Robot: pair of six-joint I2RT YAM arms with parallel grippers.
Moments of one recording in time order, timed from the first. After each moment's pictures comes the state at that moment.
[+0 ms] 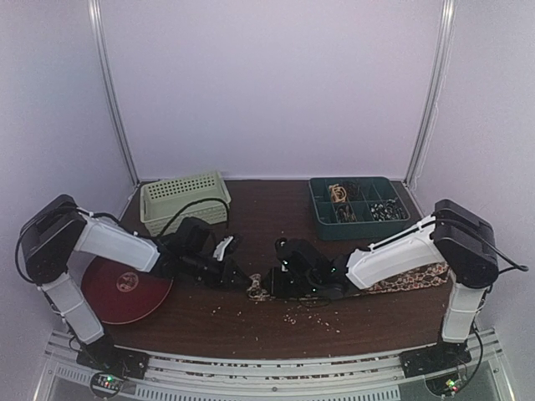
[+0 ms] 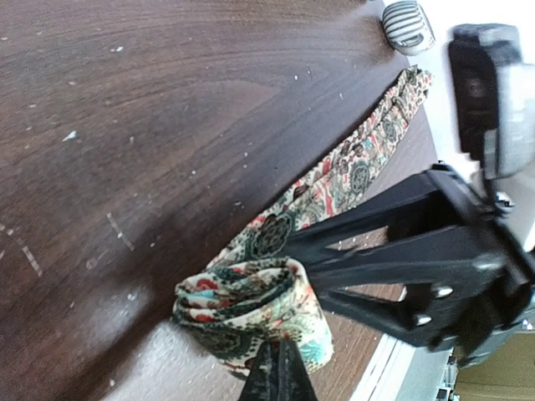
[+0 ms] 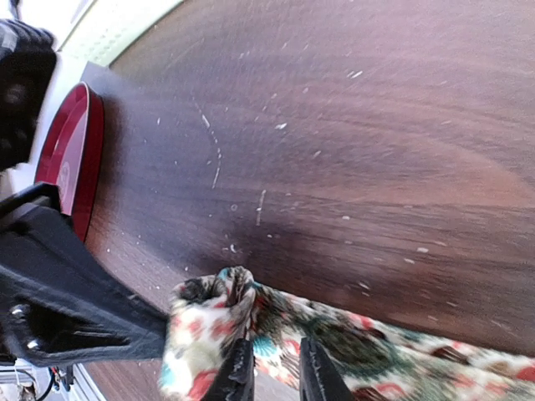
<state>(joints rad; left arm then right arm) -0.76 1.68 0.73 0.21 0.58 -0.63 1.07 1.88 1.00 0.14 0.11 0.93</state>
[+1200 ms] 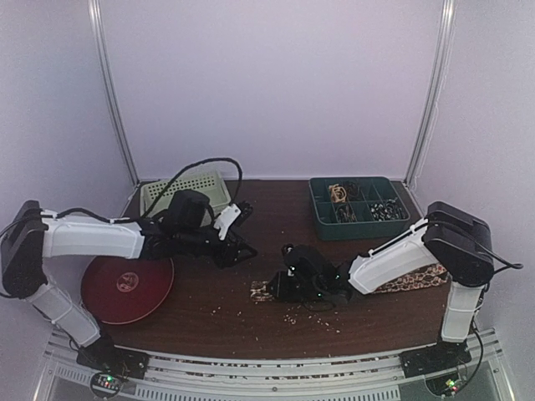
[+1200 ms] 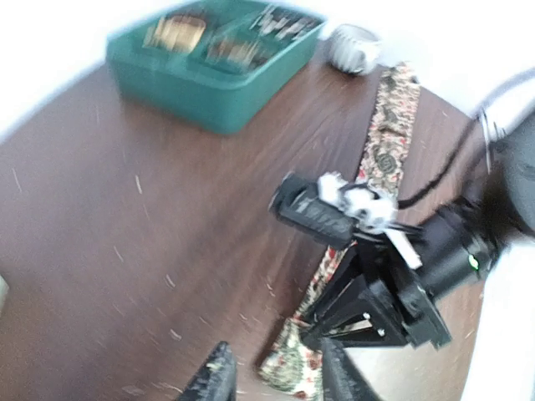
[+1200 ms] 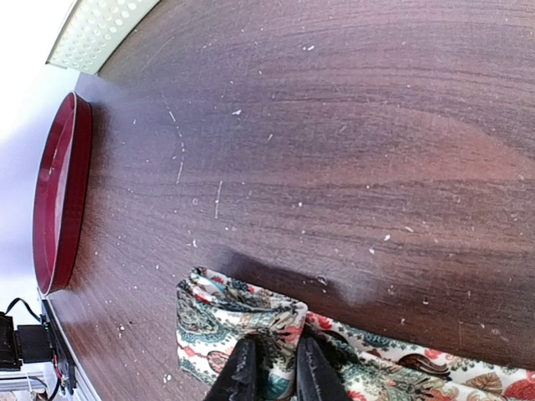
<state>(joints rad) -0.80 1.52 0.88 0.05 0.33 0.01 1.05 1.90 0.90 0.27 0.08 0.98</state>
